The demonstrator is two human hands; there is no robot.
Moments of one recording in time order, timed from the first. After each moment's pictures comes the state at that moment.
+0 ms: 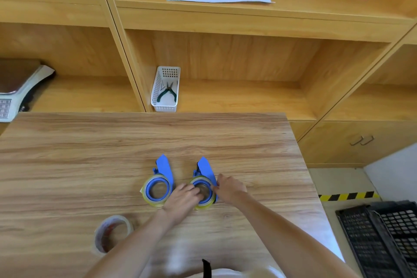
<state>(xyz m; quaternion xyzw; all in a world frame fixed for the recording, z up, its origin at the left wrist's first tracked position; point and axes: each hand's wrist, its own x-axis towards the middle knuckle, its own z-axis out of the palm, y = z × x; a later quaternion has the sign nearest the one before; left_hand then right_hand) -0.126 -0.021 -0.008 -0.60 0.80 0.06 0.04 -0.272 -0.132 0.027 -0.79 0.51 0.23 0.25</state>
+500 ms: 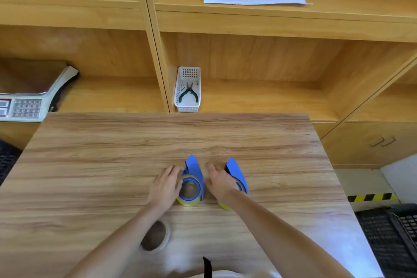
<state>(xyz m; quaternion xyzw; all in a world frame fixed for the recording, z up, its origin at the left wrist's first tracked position) -0.004 0.022 0.010 -0.81 0.55 0.14 -0.16 -0.167 -0.086 0.034 -0.85 0.43 0.10 0.27</state>
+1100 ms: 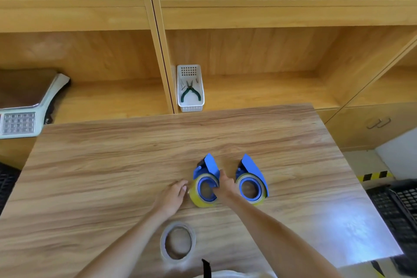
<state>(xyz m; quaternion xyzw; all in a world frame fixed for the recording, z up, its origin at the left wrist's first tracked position) 0.049 0.036 -0.022 -0.78 0.51 0.33 -0.13 -0.121 -0.056 0.008 -0.70 0.59 0.11 0.38</state>
